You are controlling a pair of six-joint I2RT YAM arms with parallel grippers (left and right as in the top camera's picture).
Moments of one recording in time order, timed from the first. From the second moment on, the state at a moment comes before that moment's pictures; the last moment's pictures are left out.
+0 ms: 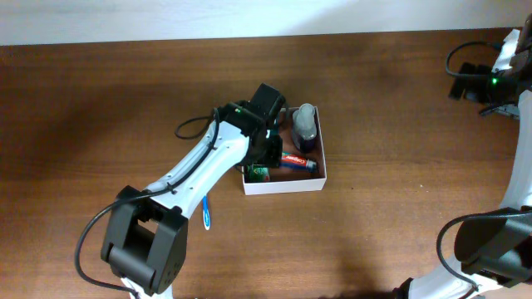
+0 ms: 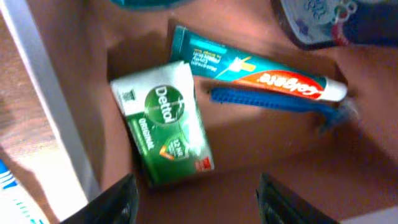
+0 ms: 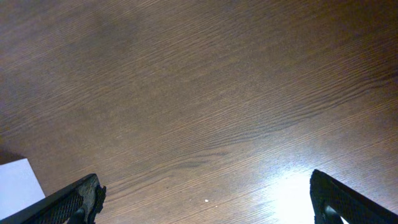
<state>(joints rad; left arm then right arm) -0.56 1.92 1.55 -0.99 0.04 -0.43 -0.38 1.83 1.95 -1.25 -0.02 0.05</state>
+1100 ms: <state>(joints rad) -0.24 1.86 1.37 -1.14 -0.03 -0.46 -0.38 1.83 1.95 -1.25 -0.02 0.05</state>
